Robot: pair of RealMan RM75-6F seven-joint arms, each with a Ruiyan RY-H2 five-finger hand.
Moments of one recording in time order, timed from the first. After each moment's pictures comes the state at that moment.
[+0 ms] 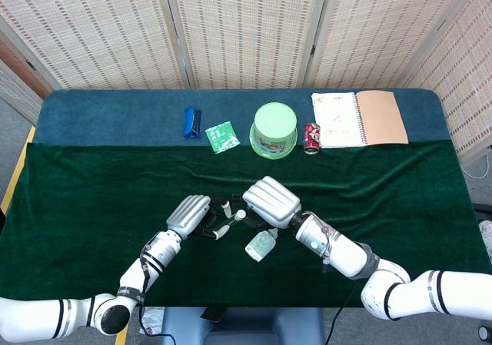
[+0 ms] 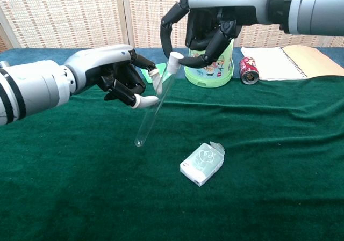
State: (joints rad) left arm -0.79 -1.52 -0.23 -1.78 1.00 0.96 0.11; right arm 0.94 -1.20 0.21 -1.91 -1.19 0.82 -0.19
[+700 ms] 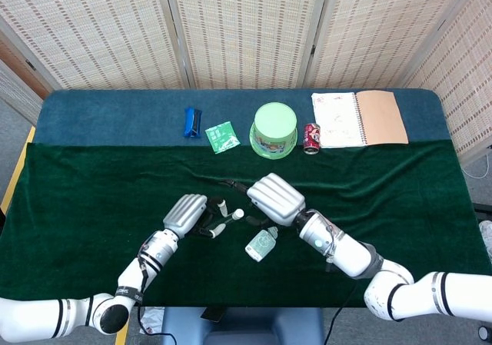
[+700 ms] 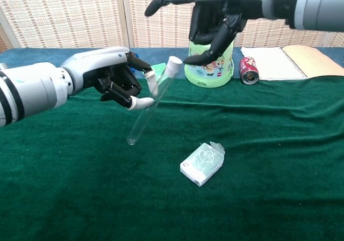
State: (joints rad) left arm -0.78 -1.51 -0.22 -1.76 1.01 0.98 0.14; right arm 0.92 -1.18 0.22 -1.92 -1.20 0.86 -0.15
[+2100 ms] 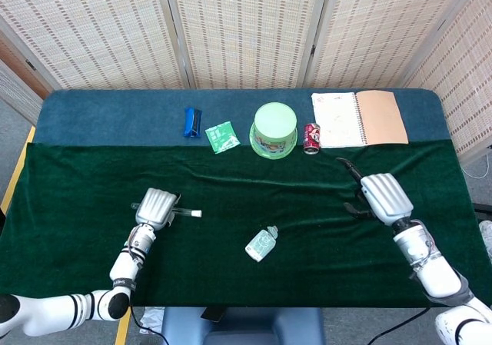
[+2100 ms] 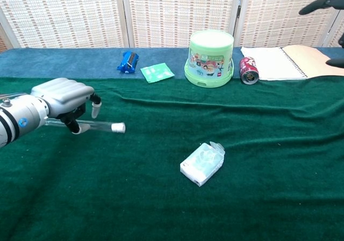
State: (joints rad) left arm -0.78 -1.65 -0.09 -1.40 0.86 1.06 0.78; right arm 0.53 -1.02 0.09 -1.81 -1.27 1.10 0.02
